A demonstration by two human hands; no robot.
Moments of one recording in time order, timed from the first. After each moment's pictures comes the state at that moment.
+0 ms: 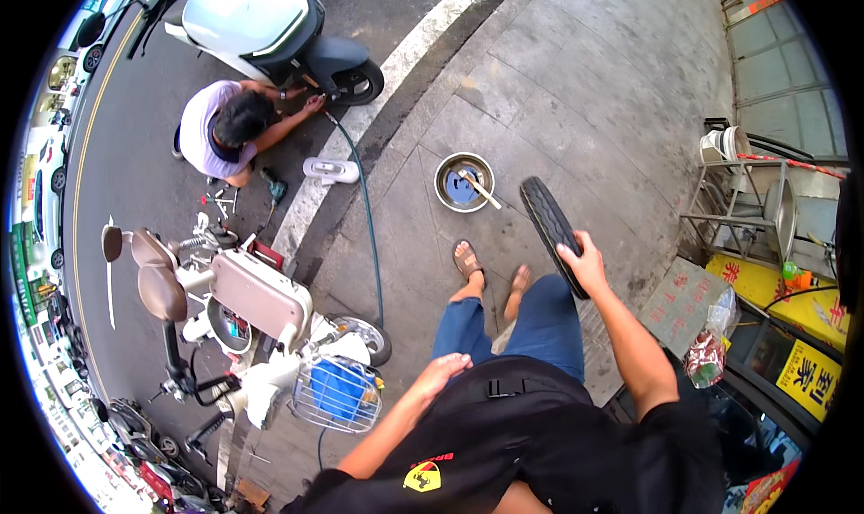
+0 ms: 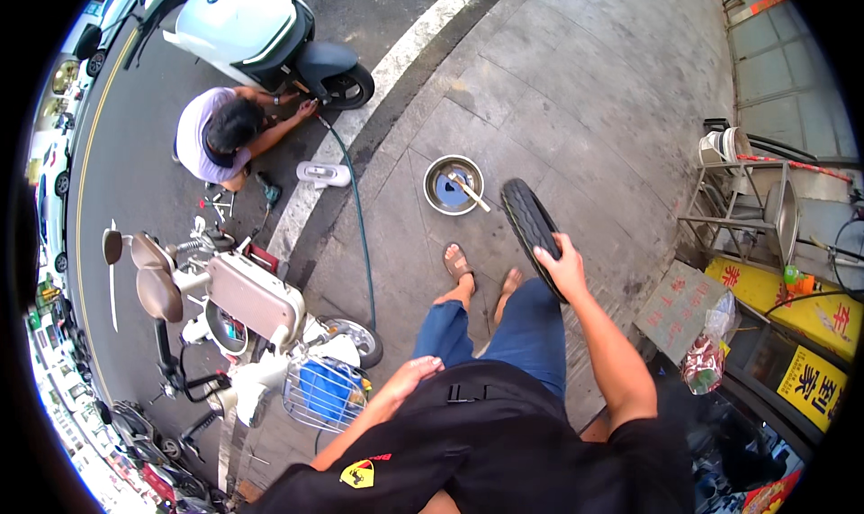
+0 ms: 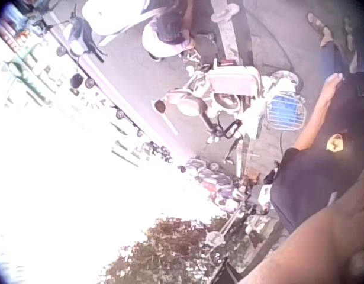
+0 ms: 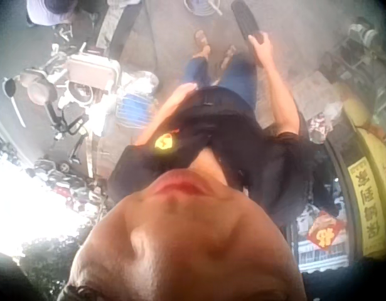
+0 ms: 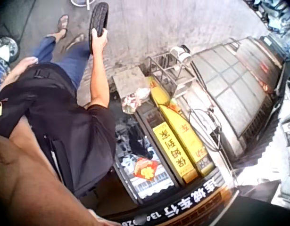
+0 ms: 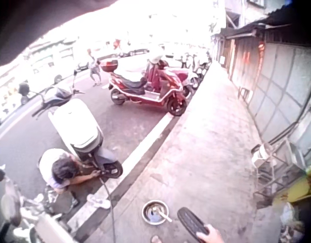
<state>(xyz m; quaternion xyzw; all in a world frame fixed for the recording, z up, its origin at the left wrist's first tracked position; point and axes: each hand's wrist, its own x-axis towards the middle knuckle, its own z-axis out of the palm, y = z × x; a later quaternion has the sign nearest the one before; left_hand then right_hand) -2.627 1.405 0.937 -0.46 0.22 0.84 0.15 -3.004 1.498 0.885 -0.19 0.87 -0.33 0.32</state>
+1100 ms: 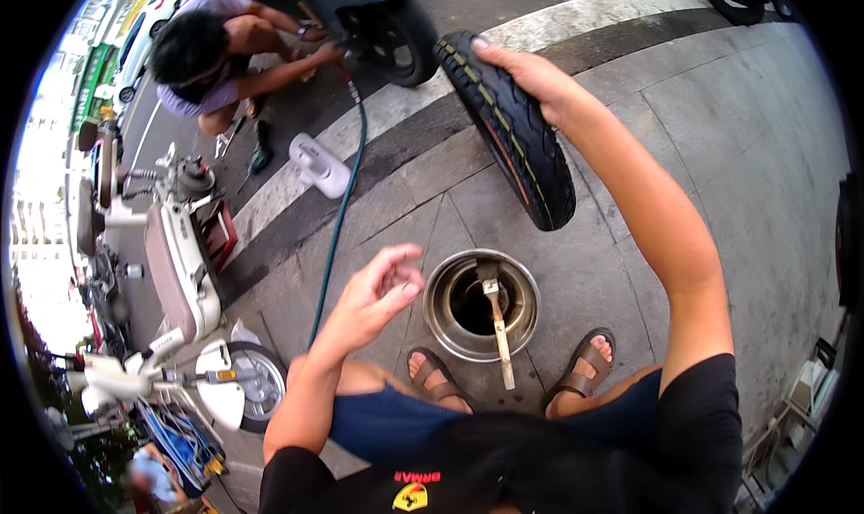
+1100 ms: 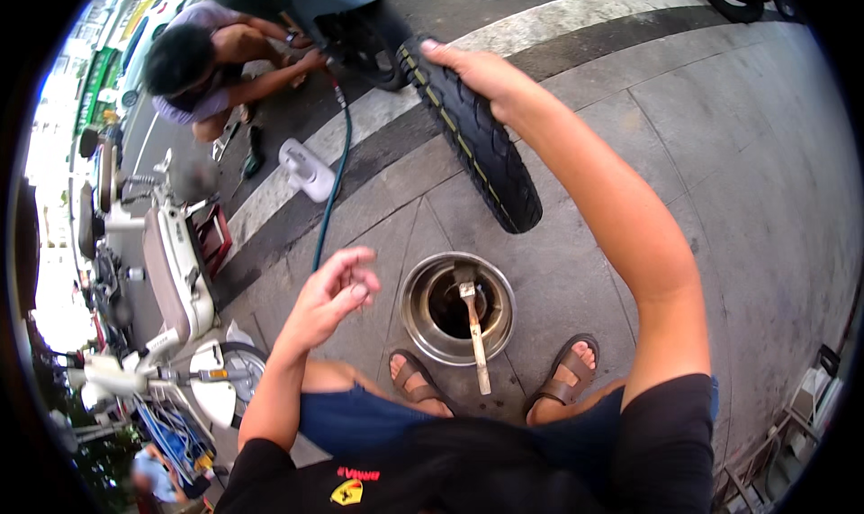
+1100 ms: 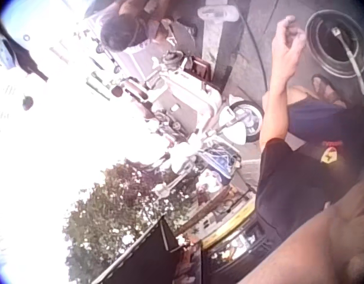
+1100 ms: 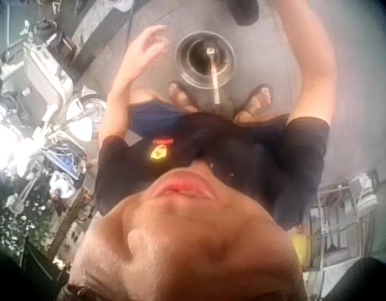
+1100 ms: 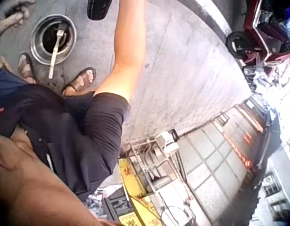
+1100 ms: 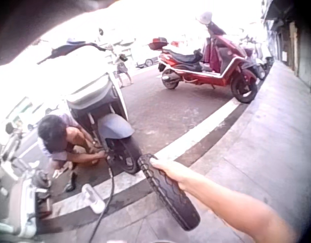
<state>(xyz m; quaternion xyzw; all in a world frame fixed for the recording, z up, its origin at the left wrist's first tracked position) -2.981 1.109 0.328 -0.51 0.58 0.62 -0.14 -3.286 0.935 0.271 -0.27 0.39 -0.43 0.77</state>
